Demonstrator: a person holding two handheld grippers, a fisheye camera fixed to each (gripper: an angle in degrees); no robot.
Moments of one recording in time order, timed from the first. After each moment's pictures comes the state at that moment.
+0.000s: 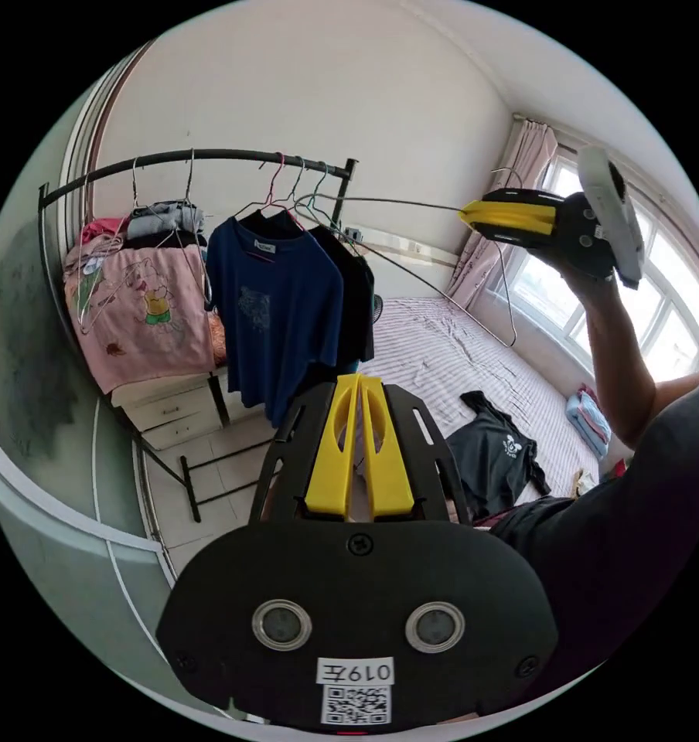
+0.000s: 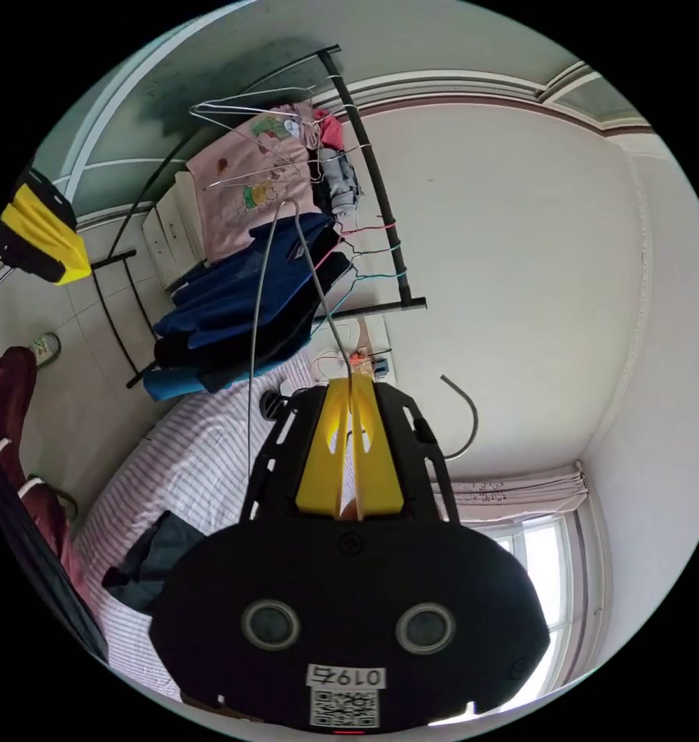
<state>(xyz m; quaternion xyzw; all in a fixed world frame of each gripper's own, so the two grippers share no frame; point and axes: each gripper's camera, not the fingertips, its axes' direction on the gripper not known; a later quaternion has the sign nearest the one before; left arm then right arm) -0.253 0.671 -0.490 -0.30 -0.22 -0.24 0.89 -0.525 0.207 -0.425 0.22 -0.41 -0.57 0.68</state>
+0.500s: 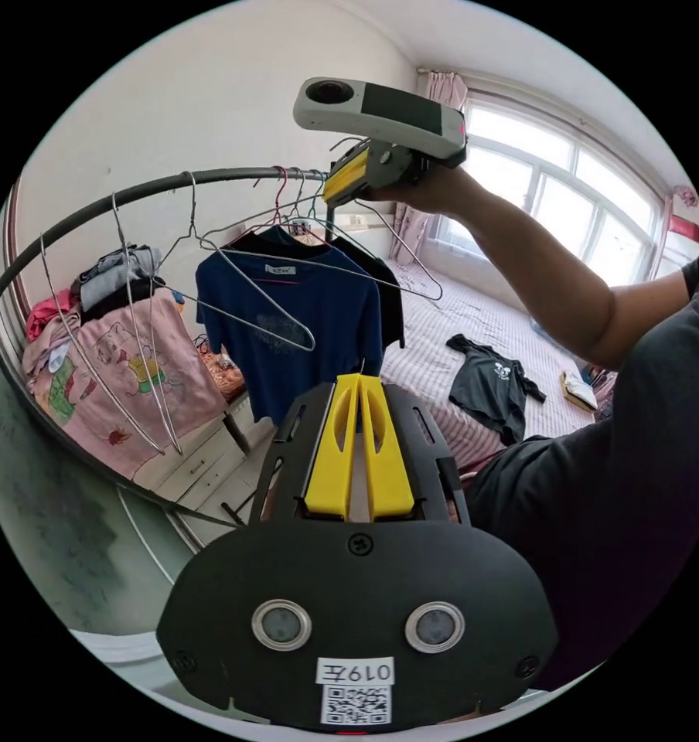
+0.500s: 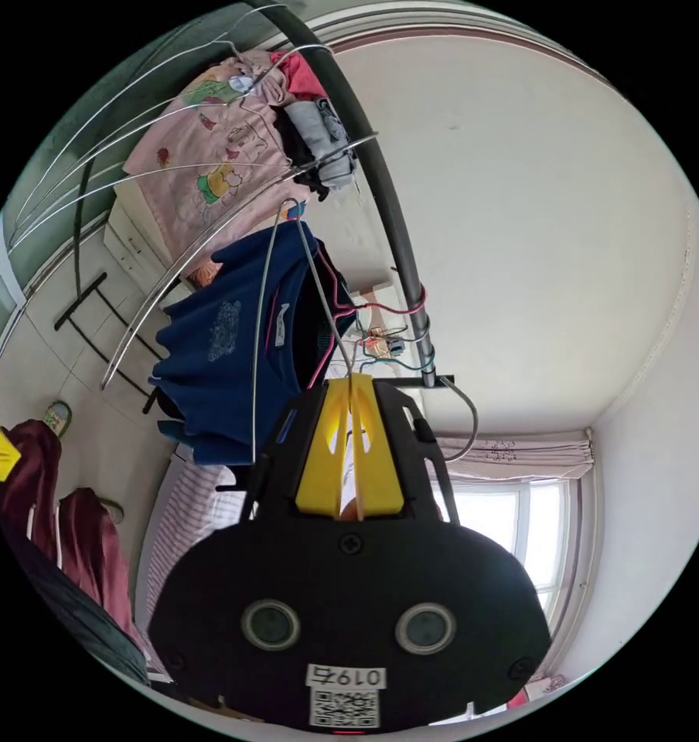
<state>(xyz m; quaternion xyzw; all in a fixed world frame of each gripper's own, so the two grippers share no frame) -0.406 0.756 -0.642 -0.34 -0.09 -0.15 0.92 -0.767 0.257 -0.634 0.09 -0.35 -0.60 0.71</state>
